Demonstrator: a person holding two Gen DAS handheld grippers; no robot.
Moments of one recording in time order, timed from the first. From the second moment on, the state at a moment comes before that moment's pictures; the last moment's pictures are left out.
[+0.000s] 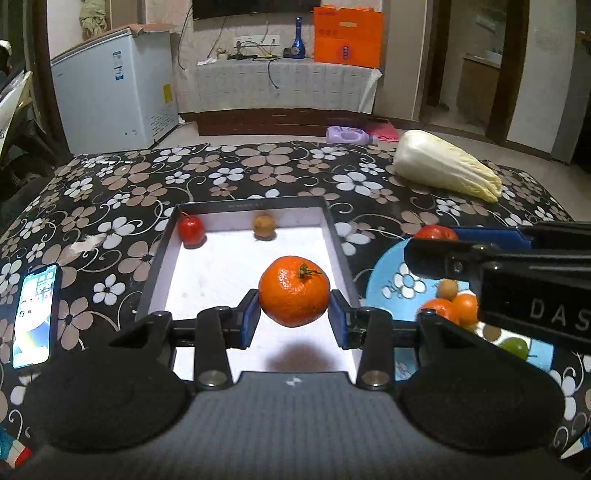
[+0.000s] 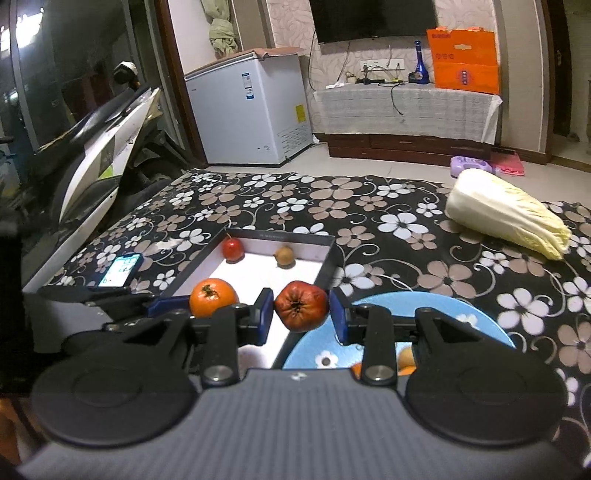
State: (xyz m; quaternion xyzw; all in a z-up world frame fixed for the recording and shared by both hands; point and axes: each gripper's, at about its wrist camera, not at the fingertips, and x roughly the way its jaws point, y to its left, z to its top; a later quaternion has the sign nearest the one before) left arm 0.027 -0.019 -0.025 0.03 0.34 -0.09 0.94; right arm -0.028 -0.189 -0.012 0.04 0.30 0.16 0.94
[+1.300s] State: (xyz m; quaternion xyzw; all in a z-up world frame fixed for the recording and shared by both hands) left arm 0.015 -0.082 -0.024 0.04 0.32 -0.17 0.93; right arm -0.055 -0.245 -0.009 0.05 0.28 0.10 0.95
